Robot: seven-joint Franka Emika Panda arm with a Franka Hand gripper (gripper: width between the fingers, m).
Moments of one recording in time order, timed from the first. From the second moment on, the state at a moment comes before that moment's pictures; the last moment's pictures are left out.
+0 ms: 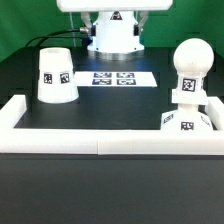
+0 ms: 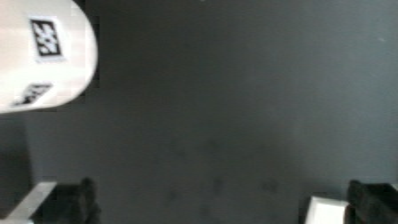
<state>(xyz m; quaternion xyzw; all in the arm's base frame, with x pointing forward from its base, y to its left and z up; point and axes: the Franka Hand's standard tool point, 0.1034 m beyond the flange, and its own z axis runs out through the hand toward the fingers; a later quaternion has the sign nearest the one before) 0.454 -0.032 0.130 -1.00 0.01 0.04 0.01</state>
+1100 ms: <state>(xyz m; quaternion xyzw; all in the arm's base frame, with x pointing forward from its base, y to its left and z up) 0.413 -0.075 0.116 -1.00 -0.06 0.05 0.01</state>
